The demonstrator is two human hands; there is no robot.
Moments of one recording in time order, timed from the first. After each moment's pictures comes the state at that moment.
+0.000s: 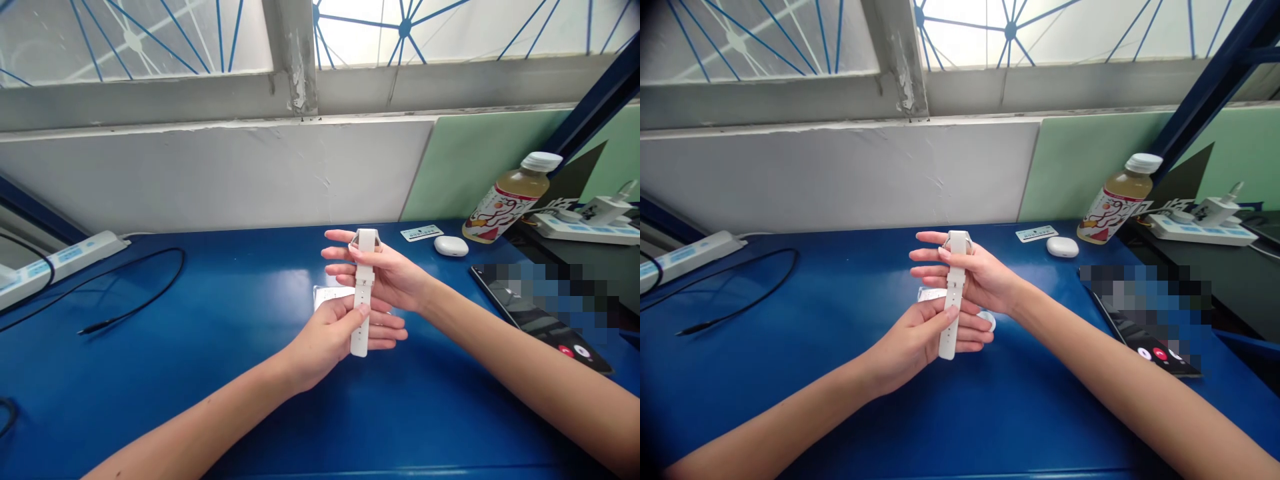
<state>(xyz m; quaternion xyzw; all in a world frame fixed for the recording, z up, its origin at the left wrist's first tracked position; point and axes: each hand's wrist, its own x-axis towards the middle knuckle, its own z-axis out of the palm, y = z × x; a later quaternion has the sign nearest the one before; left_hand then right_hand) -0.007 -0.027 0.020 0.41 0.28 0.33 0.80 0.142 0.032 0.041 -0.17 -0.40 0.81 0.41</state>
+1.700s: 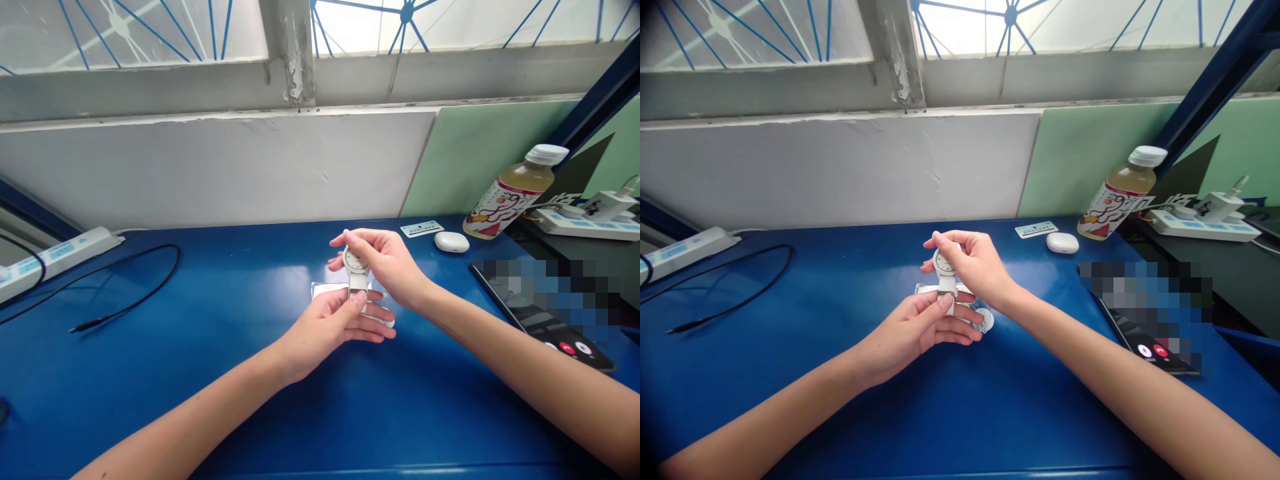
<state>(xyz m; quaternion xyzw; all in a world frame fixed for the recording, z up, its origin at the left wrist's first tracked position) -0.011 -0.021 0.021 0.45 0.31 0.32 0.78 0.134 0.028 0.044 -0.38 -0.53 0.59 0.48</state>
